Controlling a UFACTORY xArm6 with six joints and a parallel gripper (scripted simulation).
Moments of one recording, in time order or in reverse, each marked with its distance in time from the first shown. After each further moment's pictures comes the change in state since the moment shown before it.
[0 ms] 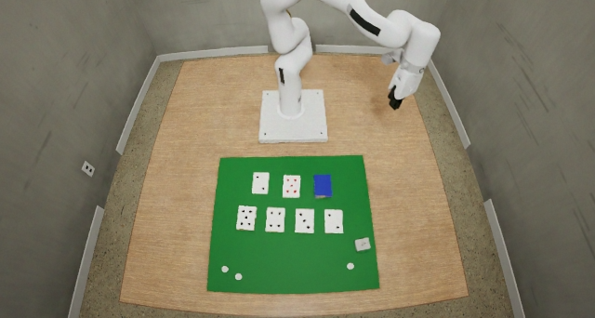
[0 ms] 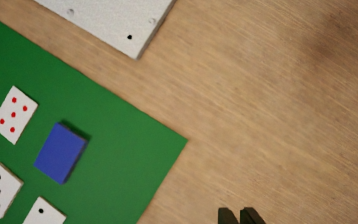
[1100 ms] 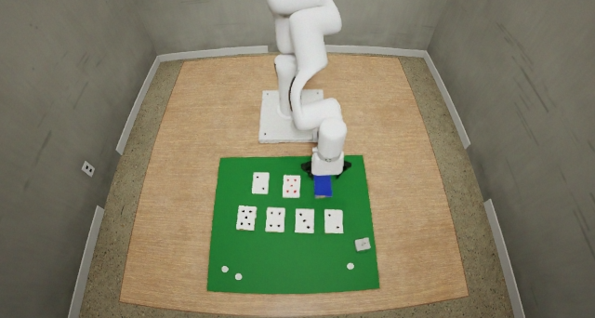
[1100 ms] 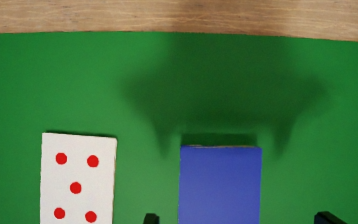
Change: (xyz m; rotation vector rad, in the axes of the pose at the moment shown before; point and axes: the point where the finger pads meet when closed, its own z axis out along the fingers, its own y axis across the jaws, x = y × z) arm -0.002 -0.248 0.250 -0.065 0.015 0.525
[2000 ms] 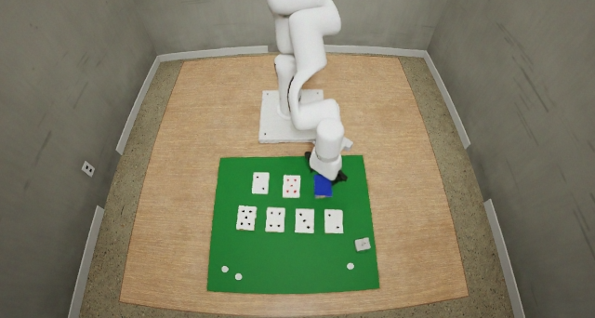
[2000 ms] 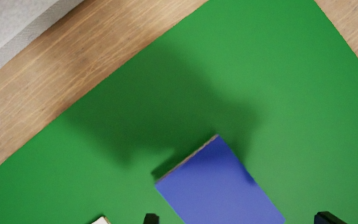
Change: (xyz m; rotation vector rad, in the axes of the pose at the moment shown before) arm 0.000 -0.001 0.001 -0.023 0.018 0.688
